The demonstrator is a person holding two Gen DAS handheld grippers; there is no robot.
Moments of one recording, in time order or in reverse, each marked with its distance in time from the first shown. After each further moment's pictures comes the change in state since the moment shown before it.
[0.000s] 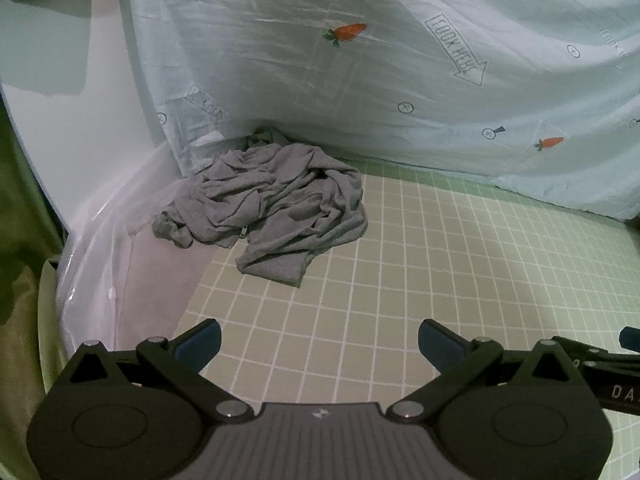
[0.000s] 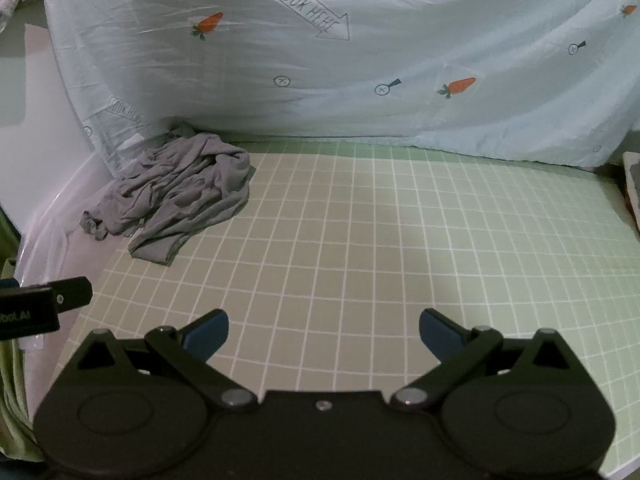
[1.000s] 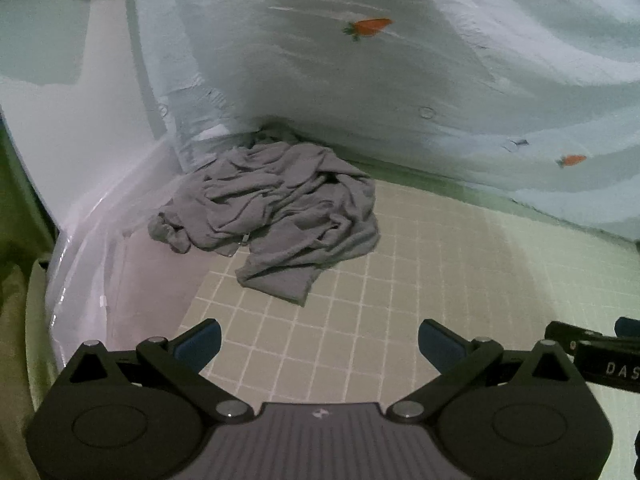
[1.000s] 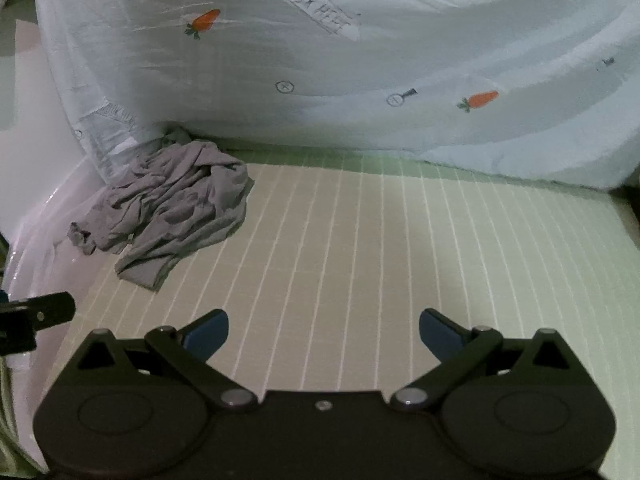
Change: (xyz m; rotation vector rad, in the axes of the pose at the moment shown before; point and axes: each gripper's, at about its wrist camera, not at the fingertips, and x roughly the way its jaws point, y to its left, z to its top) left arm 0.043 0.017 0.039 -0.084 0.038 0.007; right arm 0.051 0.004 0.048 -0.045 0.001 0.000
